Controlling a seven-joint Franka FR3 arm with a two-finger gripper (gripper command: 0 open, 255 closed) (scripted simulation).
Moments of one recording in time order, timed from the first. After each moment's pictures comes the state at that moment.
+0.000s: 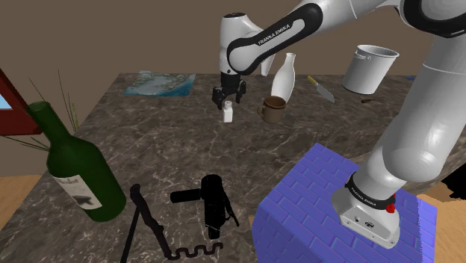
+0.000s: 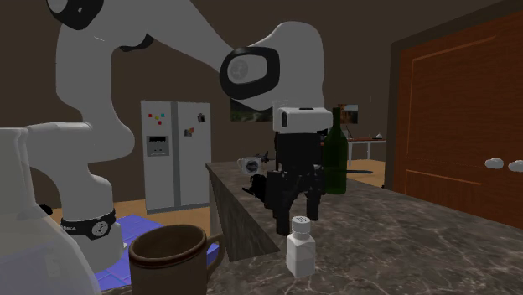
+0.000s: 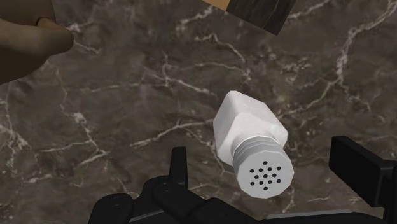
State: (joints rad) arm 0.08 0.16 0.11 -2.07 -0.11 2.25 0.45
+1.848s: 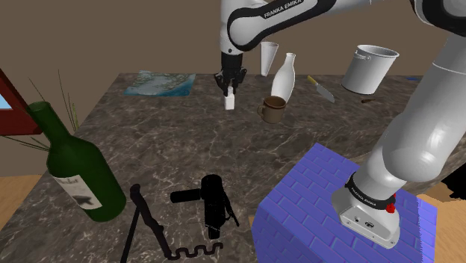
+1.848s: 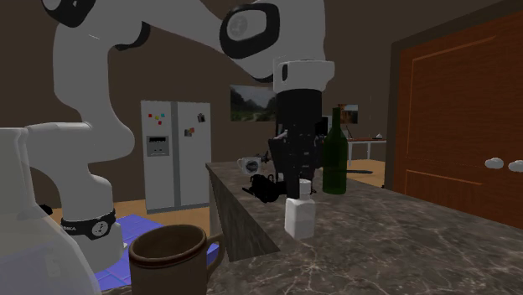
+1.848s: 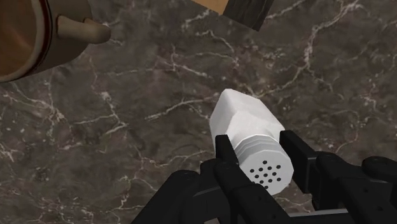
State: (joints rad) arm 0.08 0.08 0.11 -1.98 -0.09 2.09 0.42
